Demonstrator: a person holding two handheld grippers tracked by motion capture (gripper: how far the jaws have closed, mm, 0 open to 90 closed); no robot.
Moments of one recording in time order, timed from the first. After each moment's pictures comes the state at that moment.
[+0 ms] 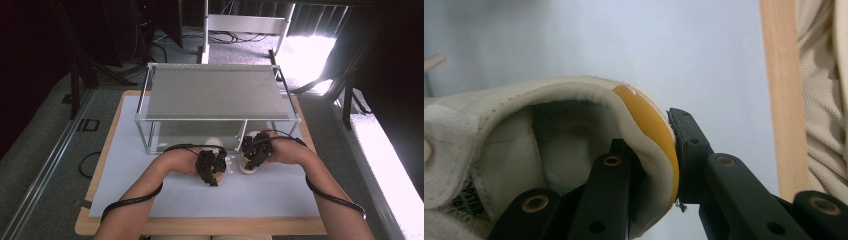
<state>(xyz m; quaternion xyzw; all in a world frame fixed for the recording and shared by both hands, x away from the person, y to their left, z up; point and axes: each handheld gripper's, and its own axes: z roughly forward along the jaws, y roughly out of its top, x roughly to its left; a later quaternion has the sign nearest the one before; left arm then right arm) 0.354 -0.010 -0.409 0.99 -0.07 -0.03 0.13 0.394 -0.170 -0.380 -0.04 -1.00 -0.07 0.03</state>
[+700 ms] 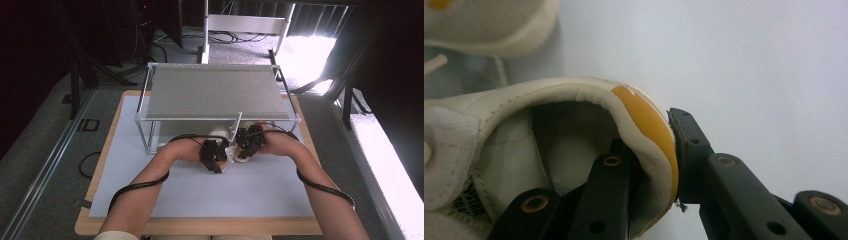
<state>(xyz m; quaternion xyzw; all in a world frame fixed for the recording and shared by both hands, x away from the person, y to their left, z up) 0.391 -0.016 -0.419 0.98 -0.09 0.01 0.15 0.423 -0.156 -0.385 -0.04 -0.99 -0.09 -0.02</state>
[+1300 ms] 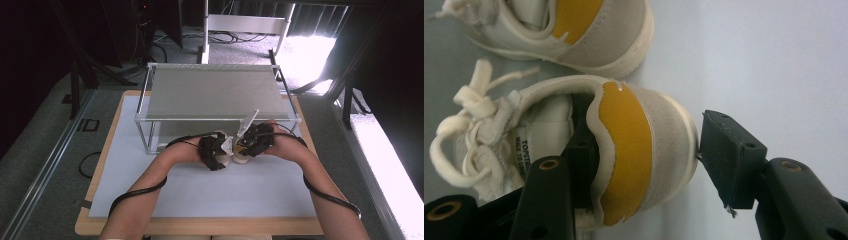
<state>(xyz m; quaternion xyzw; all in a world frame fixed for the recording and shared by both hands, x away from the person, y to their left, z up) 0.389 -0.006 -0.413 0.97 -0.01 0.11 0.22 0.408 -0.180 -0.366 -0.09 -0.97 -0.19 -0.09</state>
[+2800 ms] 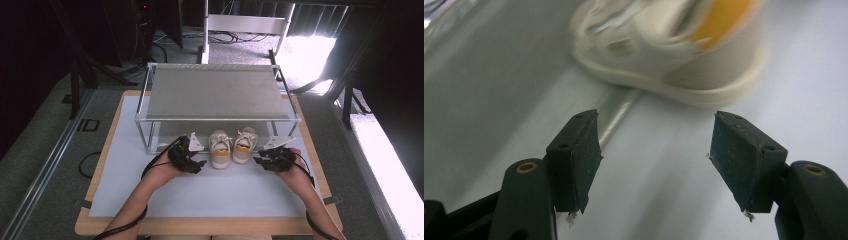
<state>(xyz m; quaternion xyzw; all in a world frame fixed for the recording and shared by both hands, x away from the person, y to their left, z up) 0.358 0.070 -0.430 0.89 0.28 0.20 0.31 0.368 -0.254 -0.435 -0.30 -0.88 -0.32 -0.18</state>
